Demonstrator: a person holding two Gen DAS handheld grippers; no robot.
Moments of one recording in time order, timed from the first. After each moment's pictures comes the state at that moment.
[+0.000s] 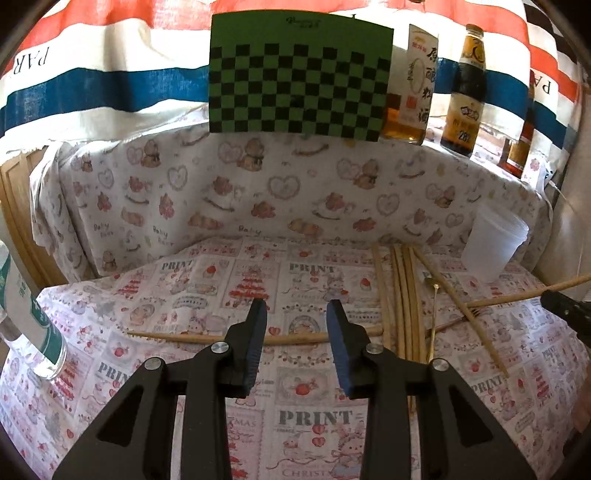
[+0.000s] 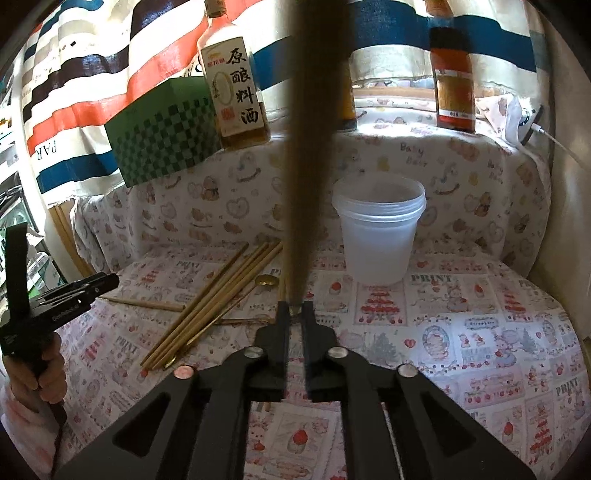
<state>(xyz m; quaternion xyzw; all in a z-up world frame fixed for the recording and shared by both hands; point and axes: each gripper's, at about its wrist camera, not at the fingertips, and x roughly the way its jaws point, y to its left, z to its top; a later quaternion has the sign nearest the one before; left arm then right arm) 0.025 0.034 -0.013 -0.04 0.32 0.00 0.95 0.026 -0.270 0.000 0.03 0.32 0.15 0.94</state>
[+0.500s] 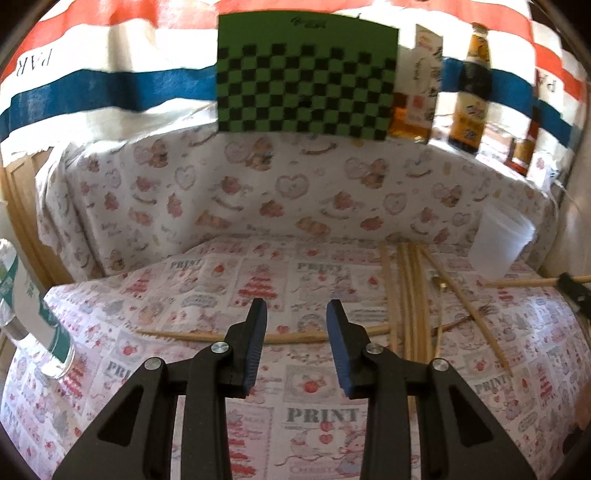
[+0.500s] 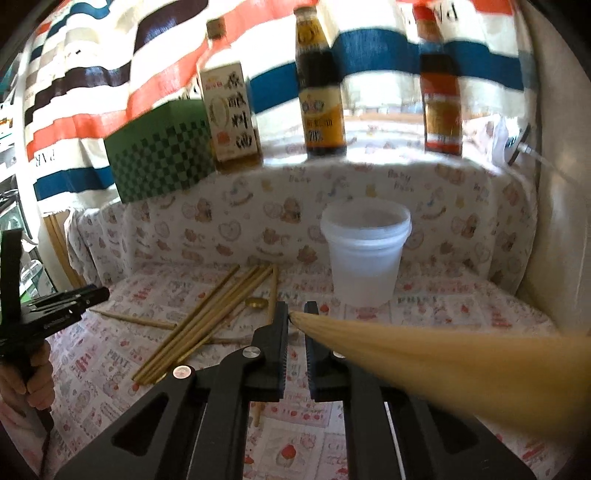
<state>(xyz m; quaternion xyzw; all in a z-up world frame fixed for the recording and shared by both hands) 0.031 0.039 -0.011 -0.04 0.34 0.02 0.94 0.016 -0.273 0.011 0.02 0.26 0.12 0.96</state>
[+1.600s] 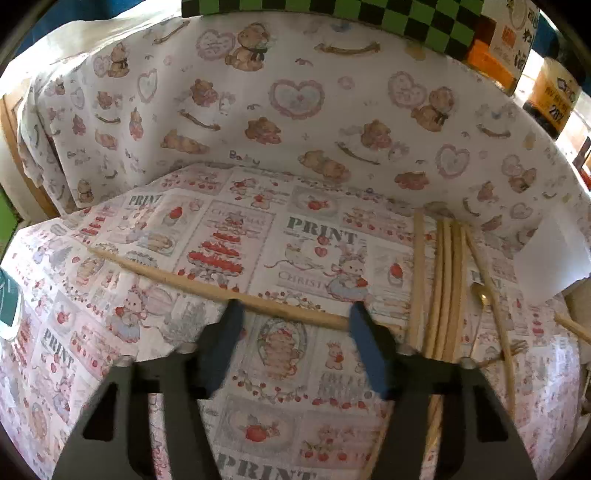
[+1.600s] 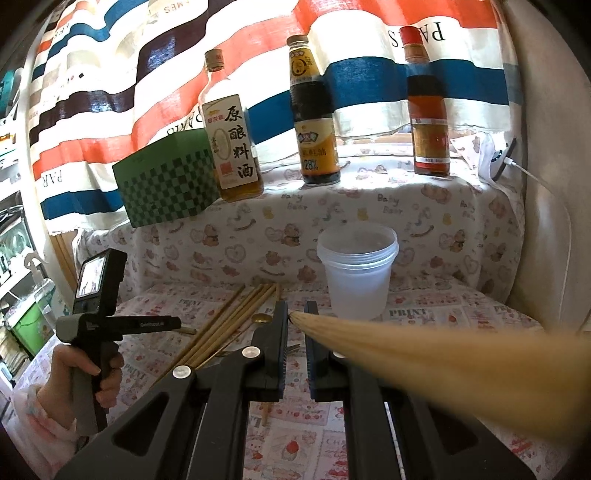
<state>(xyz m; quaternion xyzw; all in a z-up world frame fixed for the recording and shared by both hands) 0.110 0.017 -0.051 -0.11 0.46 0.06 0.88 0.000 -0.284 0.034 0.04 0.25 0.13 0.96</state>
